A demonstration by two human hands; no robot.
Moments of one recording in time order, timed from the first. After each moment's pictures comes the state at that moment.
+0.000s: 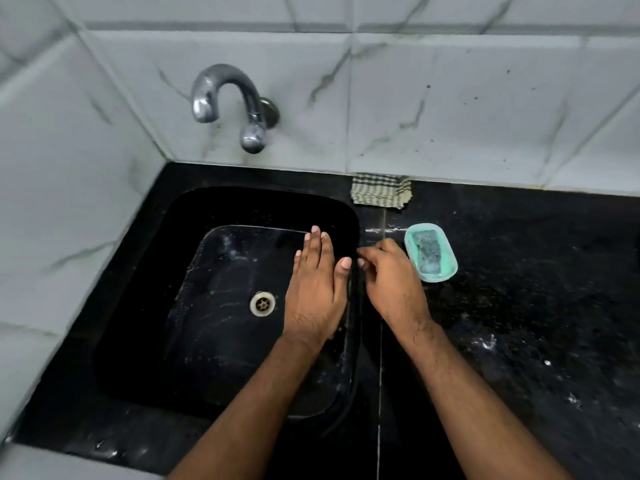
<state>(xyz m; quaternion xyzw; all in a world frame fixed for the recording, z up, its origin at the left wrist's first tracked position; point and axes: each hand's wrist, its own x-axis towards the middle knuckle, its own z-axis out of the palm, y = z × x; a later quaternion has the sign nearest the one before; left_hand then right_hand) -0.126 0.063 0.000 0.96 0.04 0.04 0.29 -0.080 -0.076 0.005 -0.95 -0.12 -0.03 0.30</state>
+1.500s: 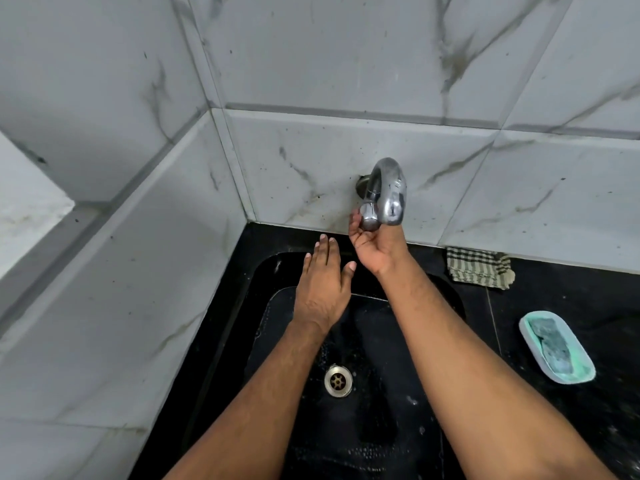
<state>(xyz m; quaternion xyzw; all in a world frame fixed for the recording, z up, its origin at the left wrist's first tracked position) -0.006 0.291 0.011 0.97 0.04 0.05 0.24 0.095 0.198 0.064 -0.28 0.22 0.17 0.92</state>
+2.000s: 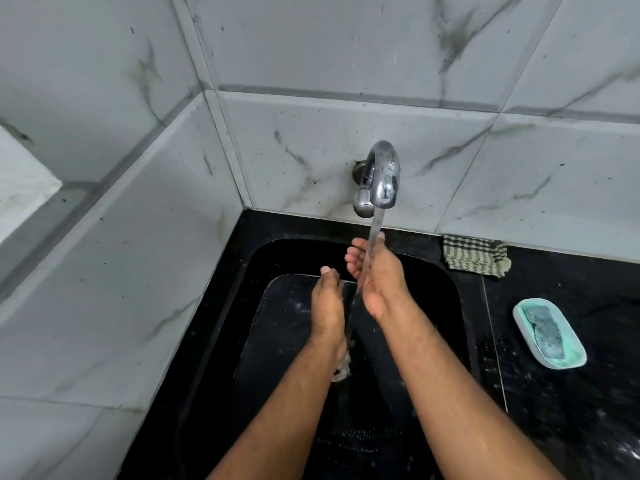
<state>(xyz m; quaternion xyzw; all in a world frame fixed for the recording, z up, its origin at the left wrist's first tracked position) -0.046 0.244 -0.004 0.47 0.33 -0.01 0.82 0.019 0.180 0.028 -0.52 0.21 0.17 0.81</state>
